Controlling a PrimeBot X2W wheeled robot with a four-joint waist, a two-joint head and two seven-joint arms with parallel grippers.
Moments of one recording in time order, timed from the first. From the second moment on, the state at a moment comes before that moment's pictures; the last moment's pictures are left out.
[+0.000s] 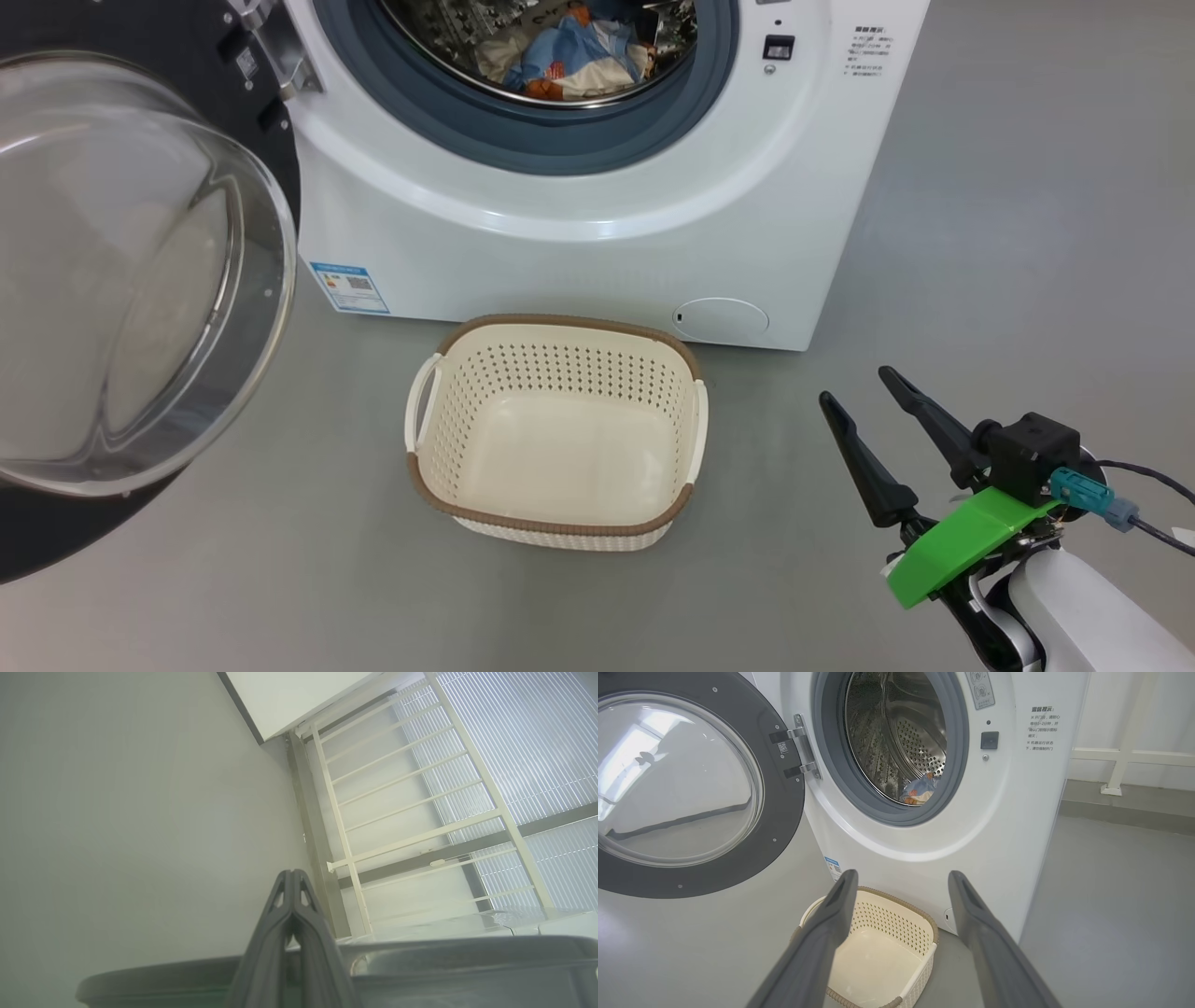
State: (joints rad) left arm -0.78 0.65 0.48 1.20 -1.29 -0.13 0.18; right arm -0.32 -0.34 0.47 0.34 0.54 0.13 -0.25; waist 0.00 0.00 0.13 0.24
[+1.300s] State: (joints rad) left arm -0.53 0.54 0.29 0.78 -1.42 -0.13 0.87; right arm -0.25 -0.29 0.47 0.35 0.56 0.13 -0.25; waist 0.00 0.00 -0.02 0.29
